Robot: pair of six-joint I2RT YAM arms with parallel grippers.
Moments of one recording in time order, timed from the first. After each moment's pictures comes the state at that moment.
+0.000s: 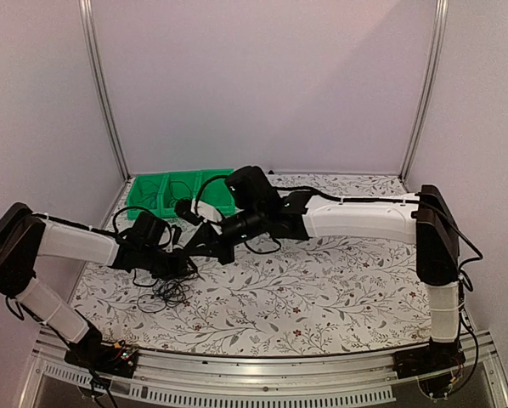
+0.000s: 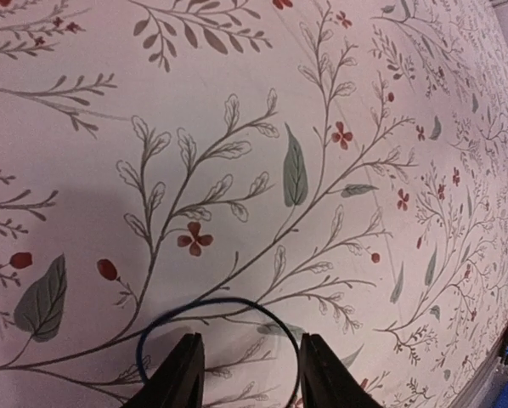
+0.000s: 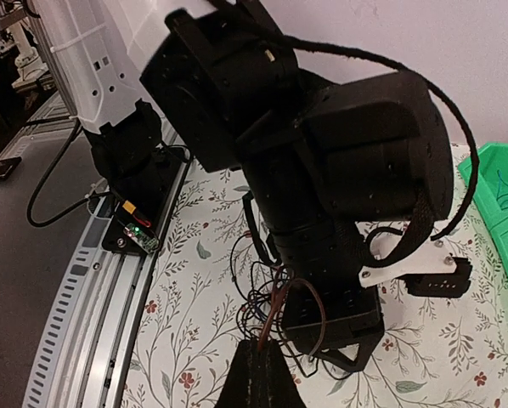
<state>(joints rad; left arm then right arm) -0.50 1.48 0.58 -0.04 0.22 -0.59 1.07 2.11 1.72 -0.14 -0.59 -0.24</state>
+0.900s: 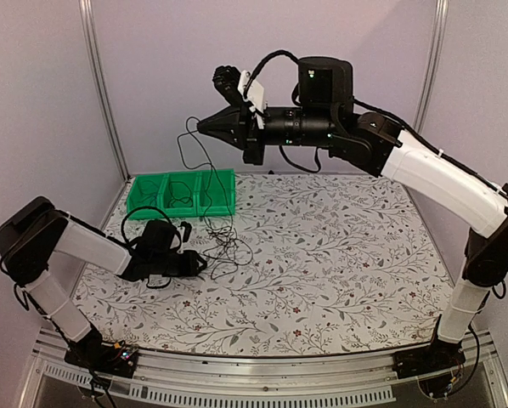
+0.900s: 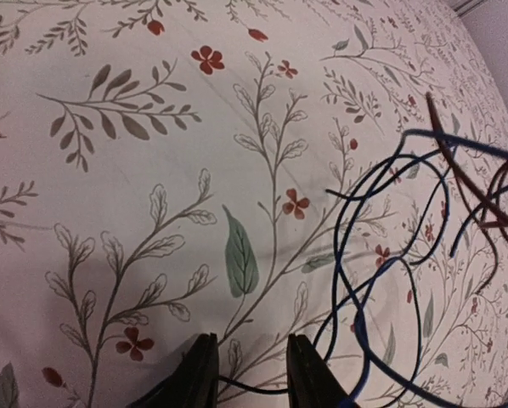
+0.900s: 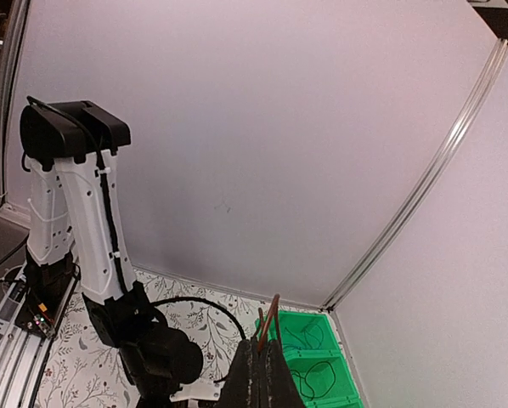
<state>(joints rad) -0.58 1.65 0.54 0.35 0.11 -0.55 1.01 1.80 2.00 -0.24 -0.40 -0.47</state>
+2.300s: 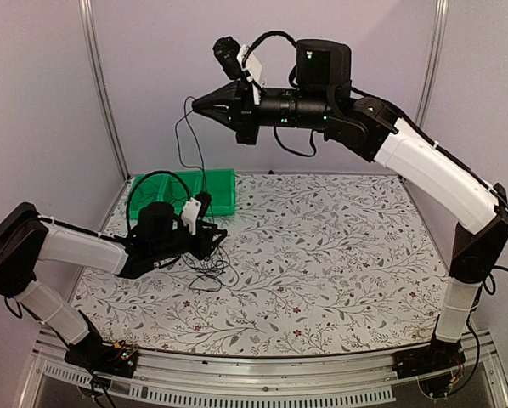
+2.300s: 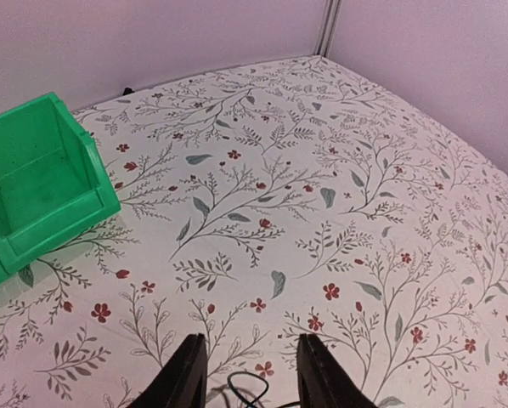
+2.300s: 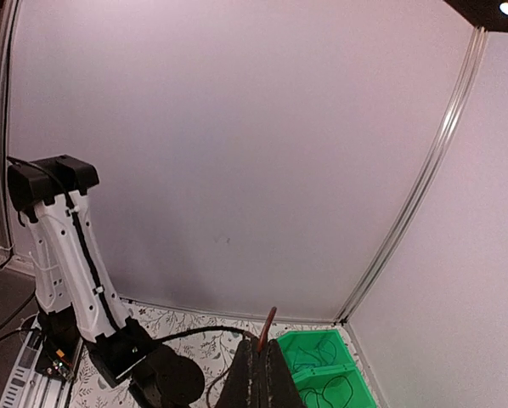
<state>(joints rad) -0.69 1.50 0.59 0.57 0.09 -0.12 1.00 1.89 2.18 -0.30 -0.42 -0.31</state>
